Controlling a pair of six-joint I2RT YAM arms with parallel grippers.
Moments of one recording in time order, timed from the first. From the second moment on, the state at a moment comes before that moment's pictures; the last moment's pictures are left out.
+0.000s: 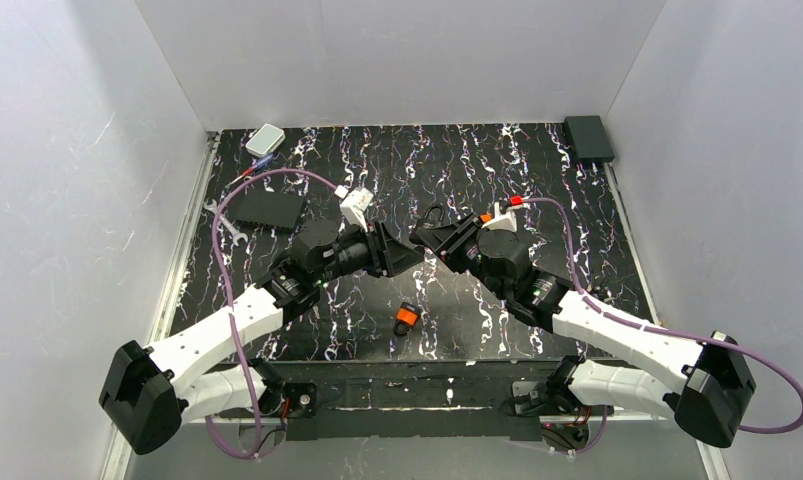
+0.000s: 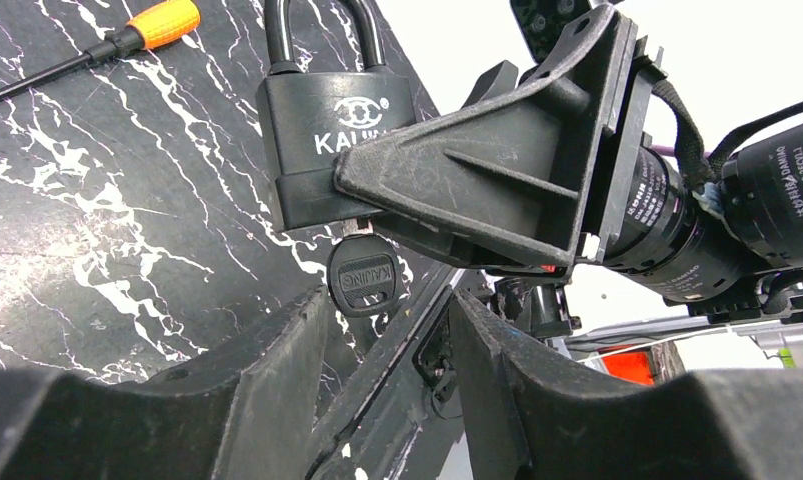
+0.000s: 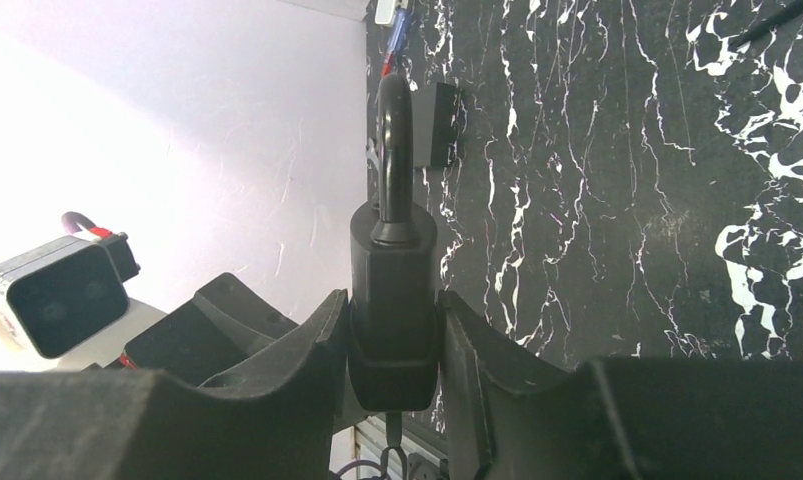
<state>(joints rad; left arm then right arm) -0.74 1.08 0.72 0.15 0.32 -0.74 0.92 1.05 0.71 0.09 0.30 1.28</state>
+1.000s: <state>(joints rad) -0.71 1.14 0.72 0.23 0.36 -0.80 0.92 1.04 0.69 0.15 0.26 1.28</state>
